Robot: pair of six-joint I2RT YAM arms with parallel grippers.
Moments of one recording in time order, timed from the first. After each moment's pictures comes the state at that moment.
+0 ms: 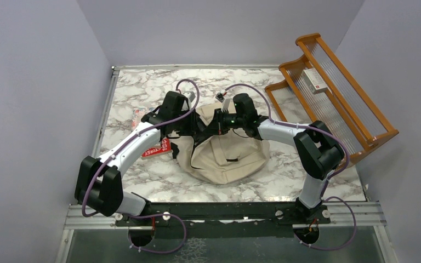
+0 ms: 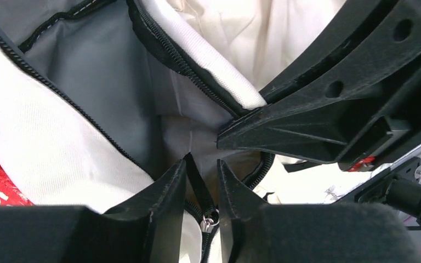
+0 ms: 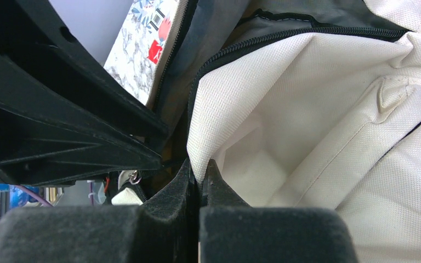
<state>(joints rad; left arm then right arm) -0.46 1.39 1.04 -0.47 0.25 -0.42 0.63 1.82 1.08 0.27 -0.66 0.50</state>
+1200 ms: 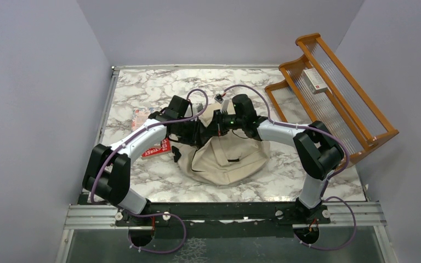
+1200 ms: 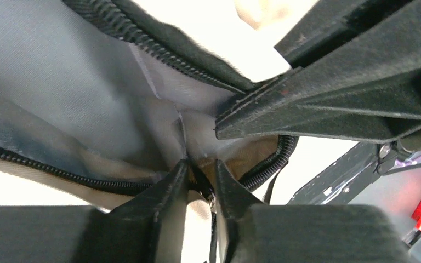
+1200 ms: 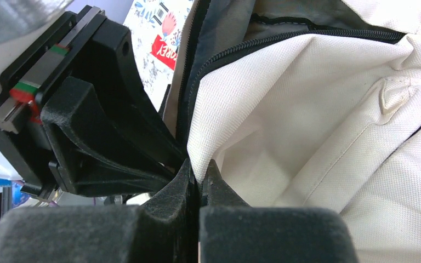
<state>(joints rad) -0.46 1.51 1.03 -0.56 0.40 -0.26 0.63 1.82 1.07 0.27 -0.67 0.50</state>
